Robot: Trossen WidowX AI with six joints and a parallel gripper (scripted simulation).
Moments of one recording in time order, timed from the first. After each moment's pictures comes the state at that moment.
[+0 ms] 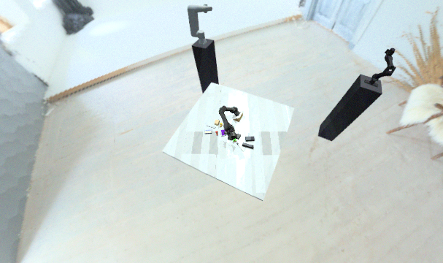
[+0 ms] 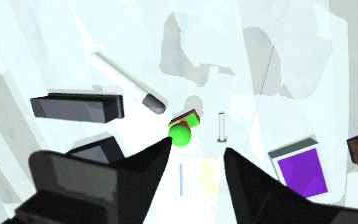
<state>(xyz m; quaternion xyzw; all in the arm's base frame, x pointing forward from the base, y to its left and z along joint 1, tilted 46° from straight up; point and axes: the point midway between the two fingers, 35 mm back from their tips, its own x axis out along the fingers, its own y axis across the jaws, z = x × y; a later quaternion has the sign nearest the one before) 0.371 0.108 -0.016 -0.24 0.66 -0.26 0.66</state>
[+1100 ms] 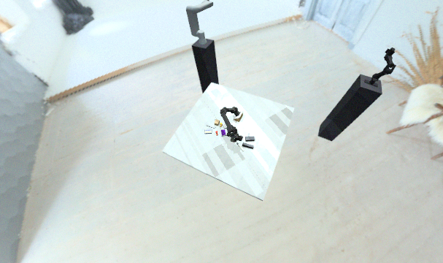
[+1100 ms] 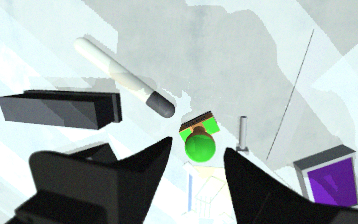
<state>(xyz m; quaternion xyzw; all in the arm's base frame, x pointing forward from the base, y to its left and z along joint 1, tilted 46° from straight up) 0.361 0.102 -0.056 -0.26 0.66 -0.27 0.65</state>
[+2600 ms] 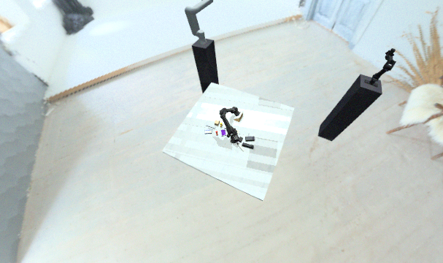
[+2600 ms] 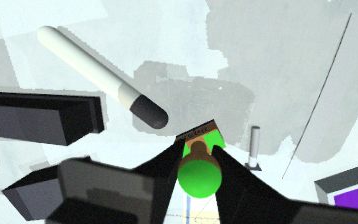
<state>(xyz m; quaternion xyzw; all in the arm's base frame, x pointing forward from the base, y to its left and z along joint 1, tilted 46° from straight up) 0.359 0.076 -0.080 -0.26 0.66 -0.27 0.65</state>
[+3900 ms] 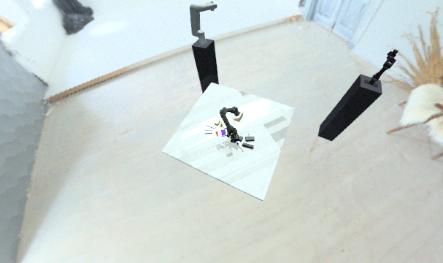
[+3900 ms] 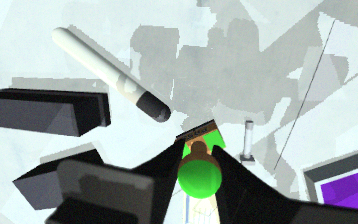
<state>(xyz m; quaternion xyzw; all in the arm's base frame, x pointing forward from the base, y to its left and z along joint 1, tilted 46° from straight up) 0.359 0.086 -0.070 -0.27 0.66 -0.27 0.65</state>
